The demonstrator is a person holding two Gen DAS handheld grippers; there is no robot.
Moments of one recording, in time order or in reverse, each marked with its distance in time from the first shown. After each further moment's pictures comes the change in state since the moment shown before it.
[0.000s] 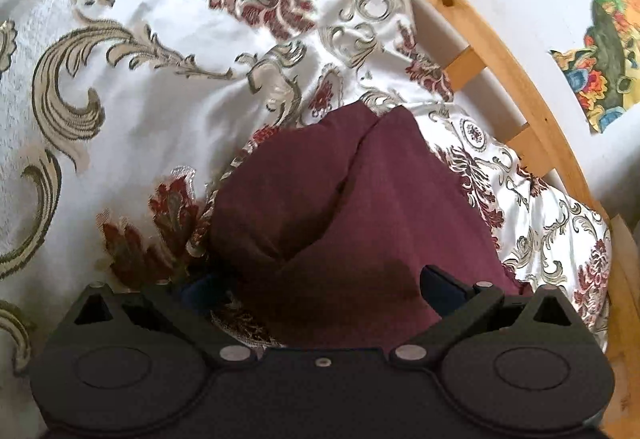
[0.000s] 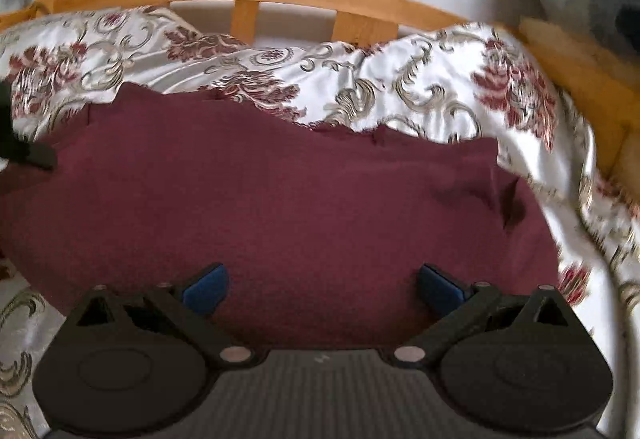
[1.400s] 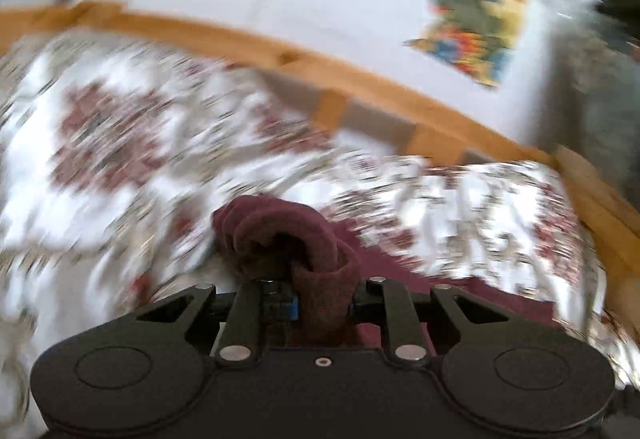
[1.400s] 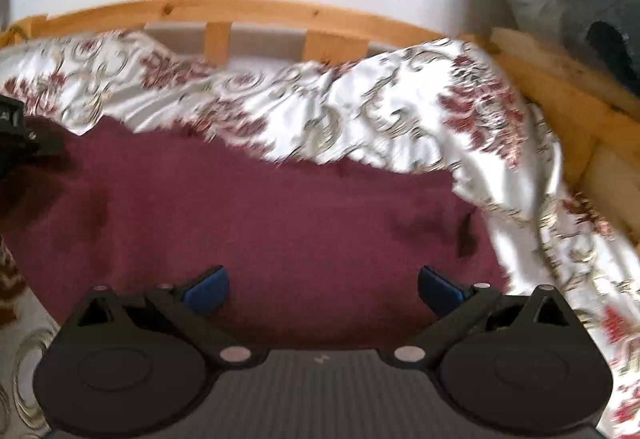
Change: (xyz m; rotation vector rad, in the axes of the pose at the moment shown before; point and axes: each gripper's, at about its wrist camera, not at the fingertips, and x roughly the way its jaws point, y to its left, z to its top) left arm -0.034 -0.105 0.008 0.484 -0.188 -0.129; right arm -0.031 -0.021 0.038 0.040 -0.009 -0.087
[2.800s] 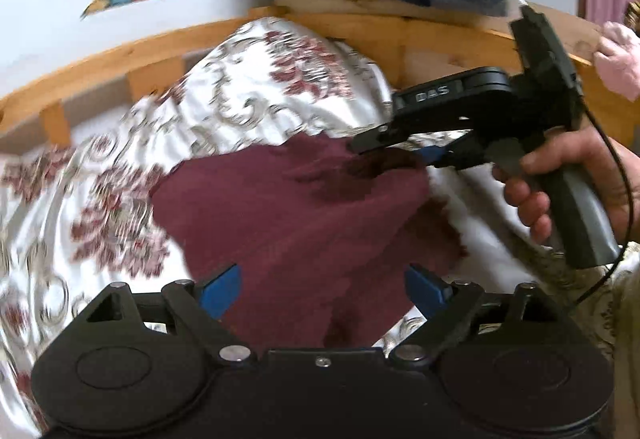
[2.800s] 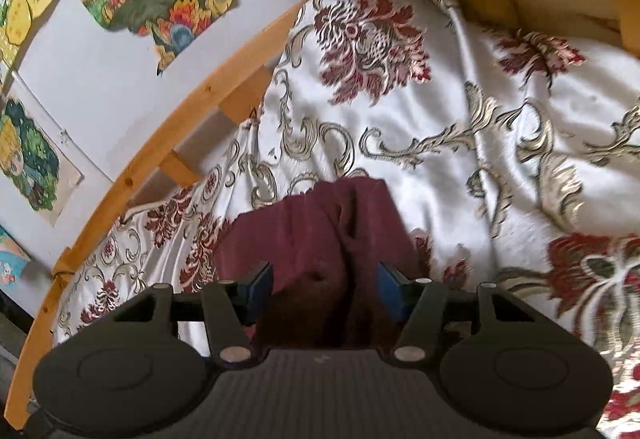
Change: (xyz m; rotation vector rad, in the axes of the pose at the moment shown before) left arm -0.028 -0.086 -0.052 0.649 0.290 -0.504; right arm 0.036 -0.171 -0.005 0.693 0.082 0.395
